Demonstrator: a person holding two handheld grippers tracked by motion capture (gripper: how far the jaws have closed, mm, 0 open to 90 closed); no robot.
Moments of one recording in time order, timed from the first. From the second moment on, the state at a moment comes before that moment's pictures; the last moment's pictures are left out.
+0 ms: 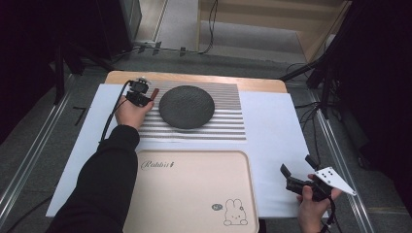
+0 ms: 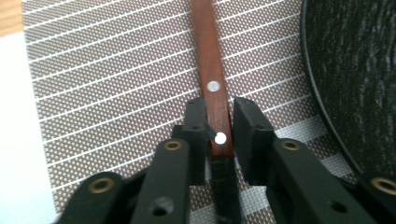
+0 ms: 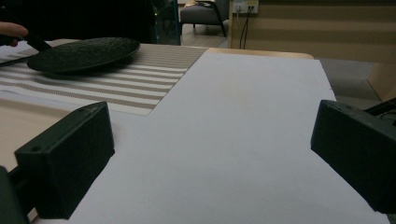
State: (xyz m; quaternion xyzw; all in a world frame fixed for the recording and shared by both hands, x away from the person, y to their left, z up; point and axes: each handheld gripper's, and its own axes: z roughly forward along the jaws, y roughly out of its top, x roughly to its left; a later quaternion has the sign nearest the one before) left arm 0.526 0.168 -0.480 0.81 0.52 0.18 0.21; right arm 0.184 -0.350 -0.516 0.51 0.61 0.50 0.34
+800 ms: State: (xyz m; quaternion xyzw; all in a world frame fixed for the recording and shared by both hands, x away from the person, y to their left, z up) left arm 0.513 0.172 -0.461 0.81 0.52 0.15 0.24; right arm 0.184 -0.350 -0.516 0.51 0.61 0.50 0.34
